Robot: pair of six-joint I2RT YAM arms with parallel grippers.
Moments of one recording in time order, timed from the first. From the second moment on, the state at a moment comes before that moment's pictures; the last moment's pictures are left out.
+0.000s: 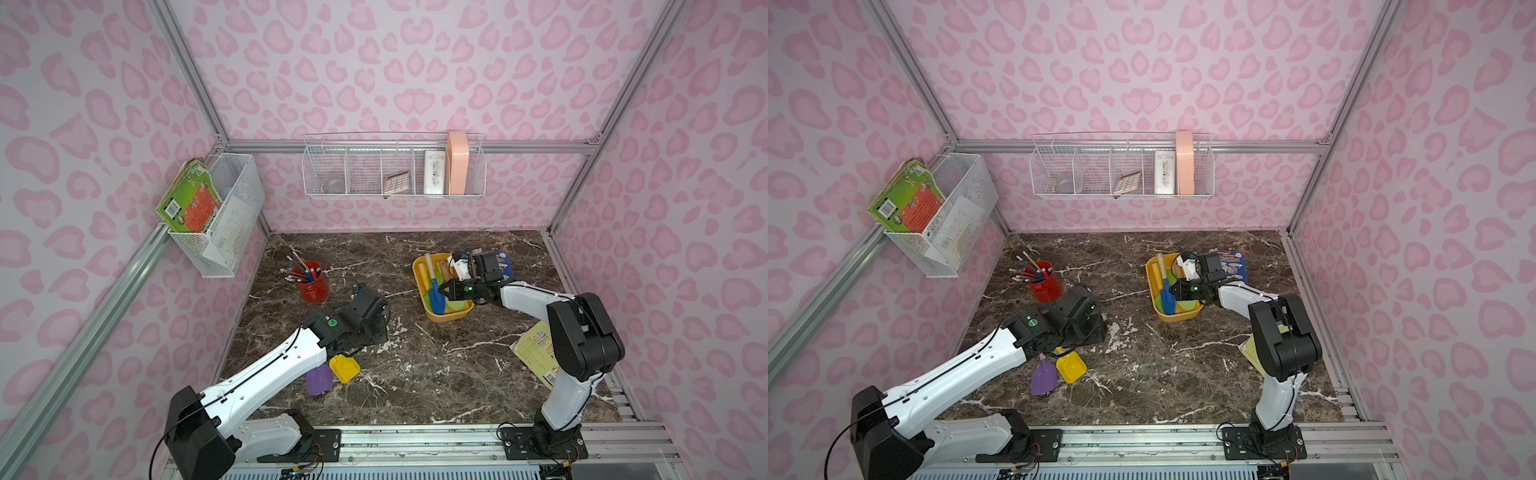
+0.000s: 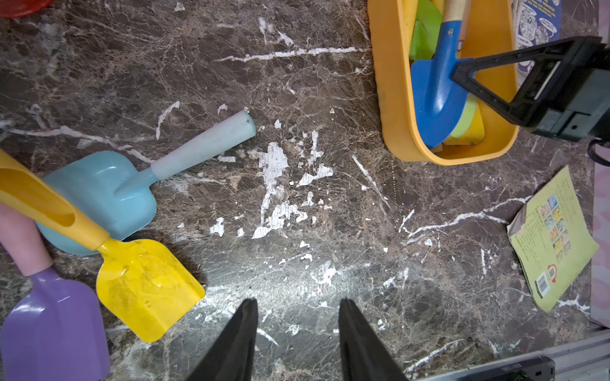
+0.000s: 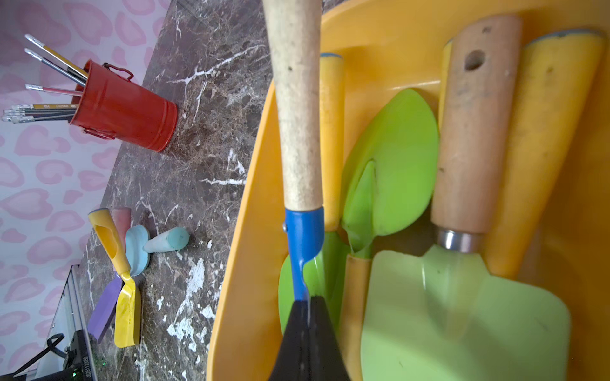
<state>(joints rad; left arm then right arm) -0.76 1.21 1.04 -0.84 -0.14 -0.86 0.35 1.84 1.09 -0.06 -0.56 0.27</state>
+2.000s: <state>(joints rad) -0.47 1.15 0.77 -0.91 -0.41 -0.96 0.77 1.27 0.59 0.14 -0.37 0.39</state>
